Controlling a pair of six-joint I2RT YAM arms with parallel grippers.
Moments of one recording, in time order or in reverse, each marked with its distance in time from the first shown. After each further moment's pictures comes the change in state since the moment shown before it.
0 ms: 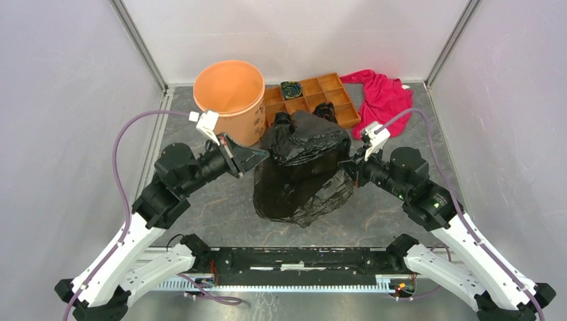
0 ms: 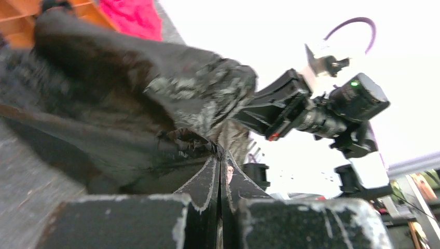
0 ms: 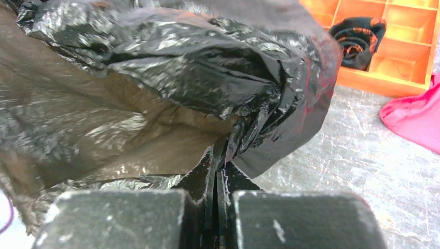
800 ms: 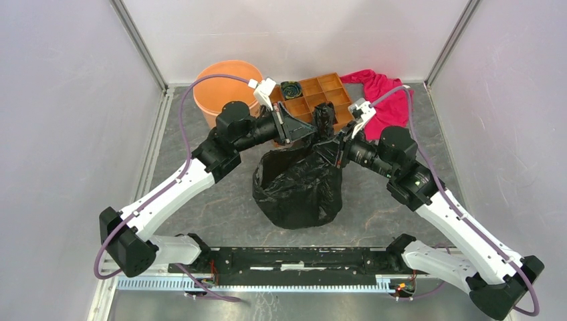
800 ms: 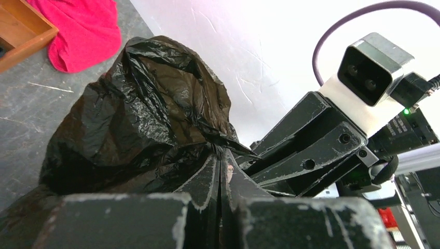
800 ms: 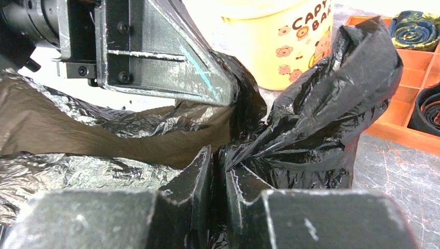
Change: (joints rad) left arm -0.042 0.555 0.237 0.331 0.172 -0.061; right arm 0.000 0.216 0.124 0.273 -0.205 0.194
